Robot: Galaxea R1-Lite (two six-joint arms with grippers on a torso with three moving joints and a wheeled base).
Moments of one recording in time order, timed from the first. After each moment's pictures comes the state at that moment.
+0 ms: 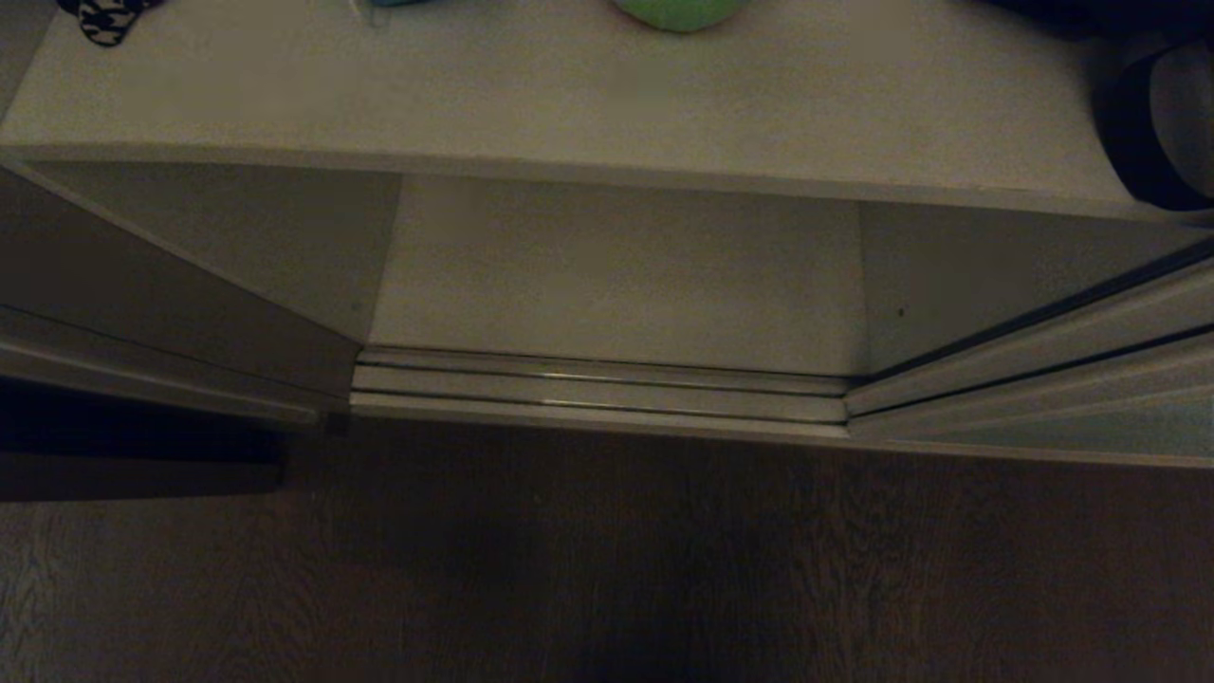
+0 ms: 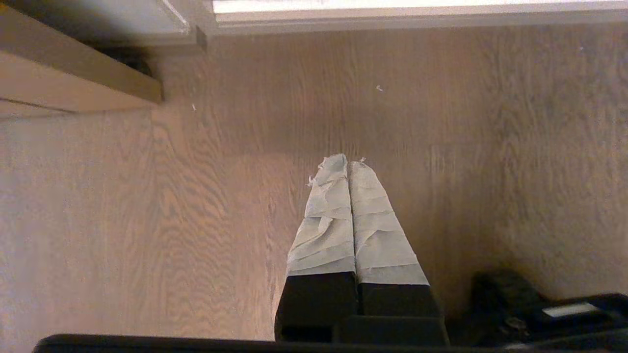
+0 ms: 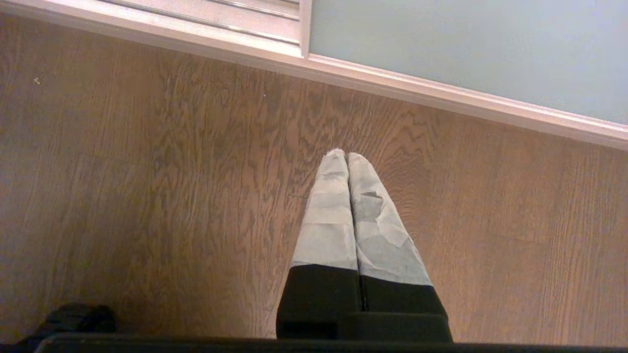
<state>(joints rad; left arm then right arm) -0.02 0.07 -0.17 0.19 -0.13 0.08 0.00 0.00 0.00 0.03 0.02 -0.08</state>
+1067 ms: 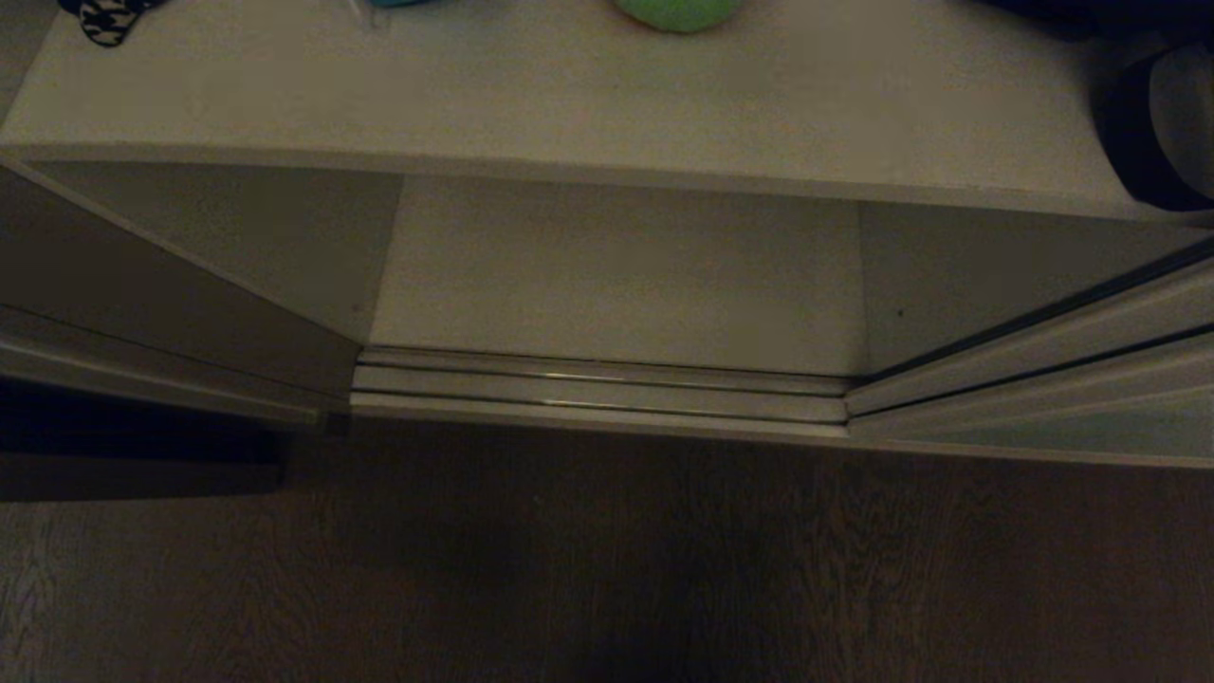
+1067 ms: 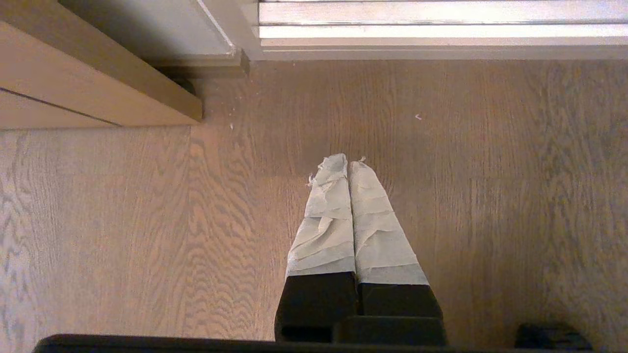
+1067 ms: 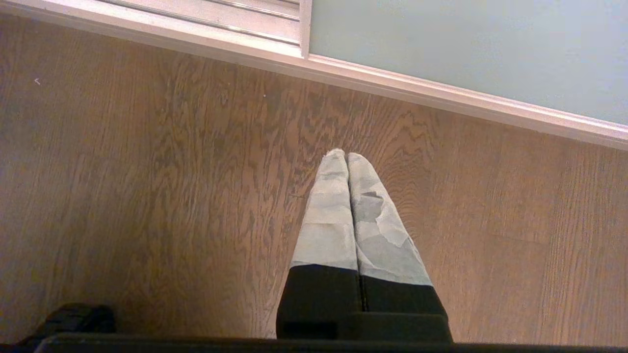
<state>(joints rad) -0.01 0.00 0.00 0.00 -0.03 0.08 0.00 0.00 0.00 0.04 0.02 -0.08</state>
